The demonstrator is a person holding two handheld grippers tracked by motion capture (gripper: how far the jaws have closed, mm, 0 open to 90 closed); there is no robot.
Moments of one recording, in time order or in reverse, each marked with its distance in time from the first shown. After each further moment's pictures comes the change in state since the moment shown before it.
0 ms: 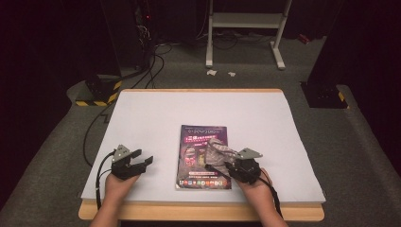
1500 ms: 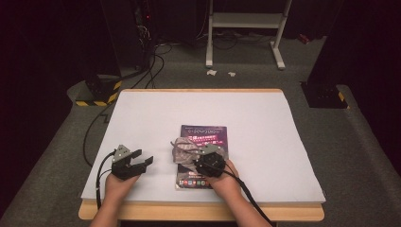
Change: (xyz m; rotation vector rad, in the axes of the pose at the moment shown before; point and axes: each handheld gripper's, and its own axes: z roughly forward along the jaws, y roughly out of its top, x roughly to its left) left arm -0.001 0.000 0.000 0.003 -0.001 0.004; right arm 0.069 0.046 0.056 0.012 0.088 -0.129
